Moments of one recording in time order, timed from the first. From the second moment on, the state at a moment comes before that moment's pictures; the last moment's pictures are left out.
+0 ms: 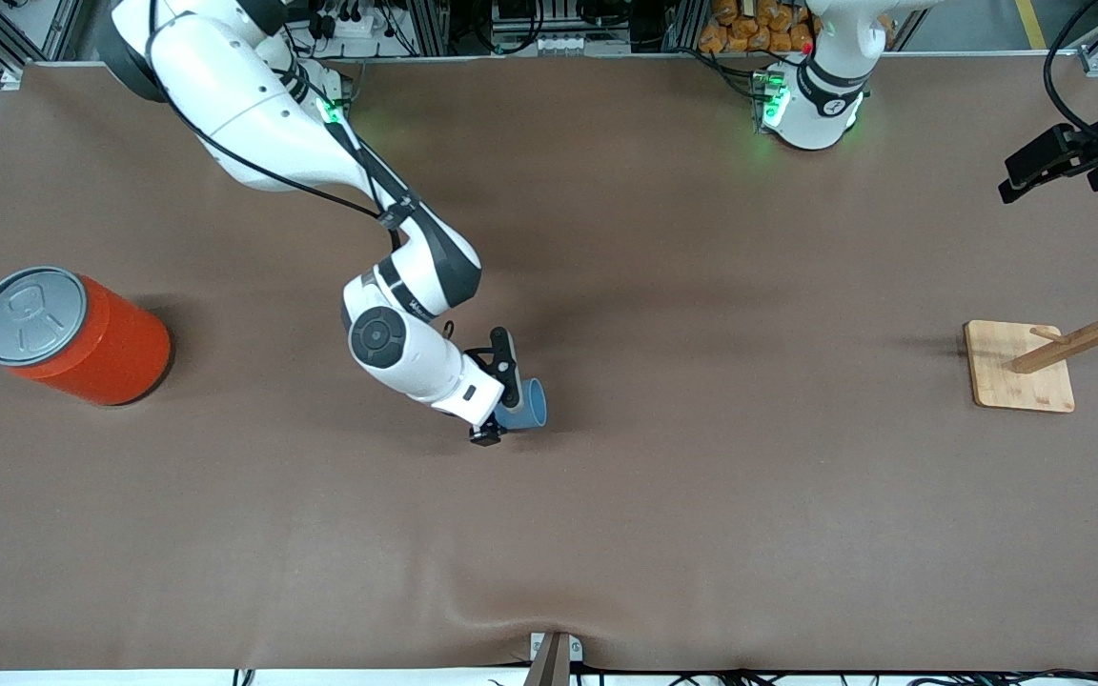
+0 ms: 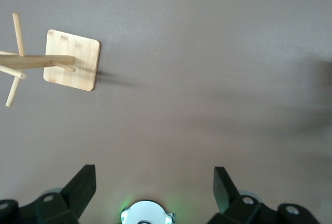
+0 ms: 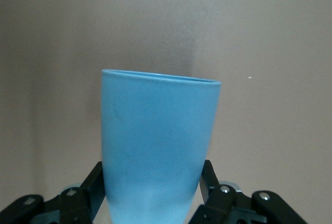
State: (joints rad) left arm 0.12 -0.07 -0.16 -1.52 -0.01 1.39 -0.17; right arm 0.37 0.81 0.24 -1.47 0.05 2.42 -1.31
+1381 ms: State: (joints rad) left arm 0.12 -0.06 -0.17 -1.52 -0.01 1.39 -0.17; right arm 0.38 0.75 0.21 -1.46 0.06 2.22 -0.95
